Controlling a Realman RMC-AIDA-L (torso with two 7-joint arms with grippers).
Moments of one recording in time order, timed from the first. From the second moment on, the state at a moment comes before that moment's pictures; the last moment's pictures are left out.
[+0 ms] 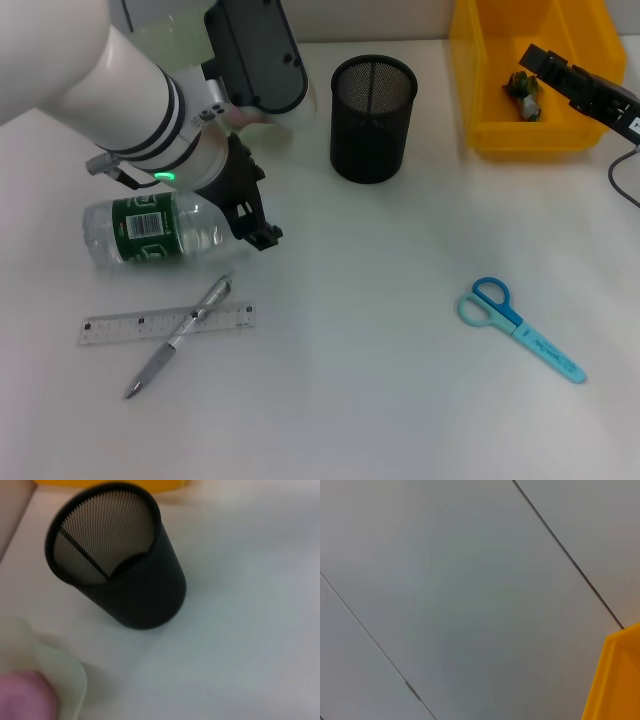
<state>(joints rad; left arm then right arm) -0.71 -2.08 1.67 1.24 2.66 1.26 -2.31 0.45 2.08 -0.80 -0.47 -1.33 -1.21 1.50</state>
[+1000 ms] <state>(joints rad) -0.72 -2.08 1.70 1.16 2.66 1.17 -2.31 0.45 2.08 -0.80 -0.43 -1.33 -1.21 1.49</state>
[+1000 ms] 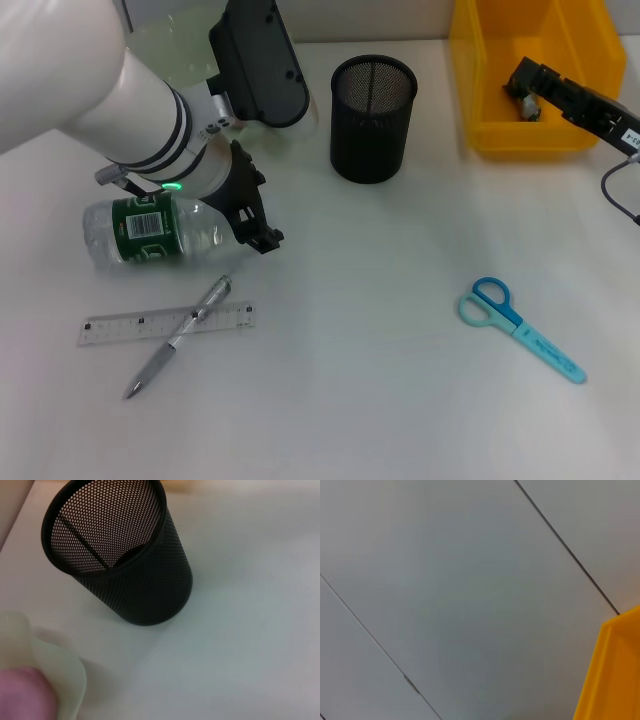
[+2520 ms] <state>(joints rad) -0.75 -2.08 1.76 1.13 2.70 1.14 -2.34 0.45 2.08 -0.78 -0.43 -1.32 -1.21 1.50</state>
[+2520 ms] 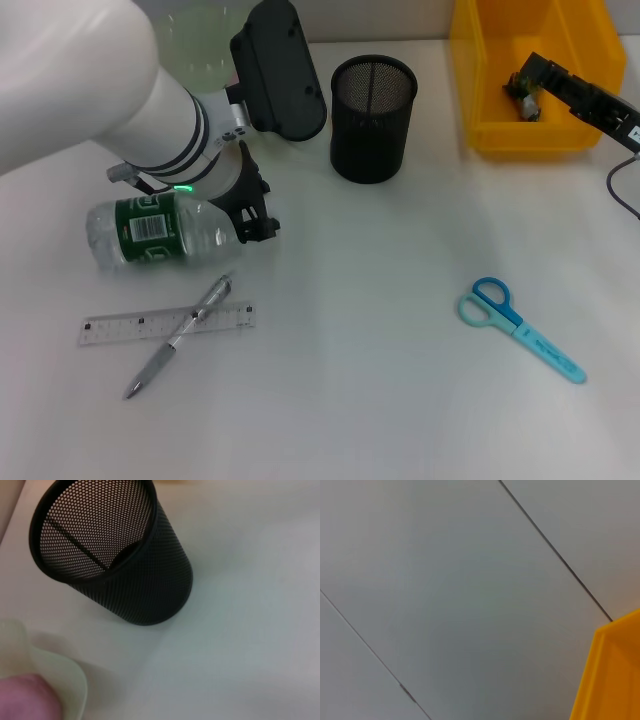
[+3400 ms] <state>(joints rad) -0.65 -2.07 1.72 1.42 2.74 1.20 -2.37 0.45 2.08 -0.78 -0.43 -1.32 -1.20 1.49</state>
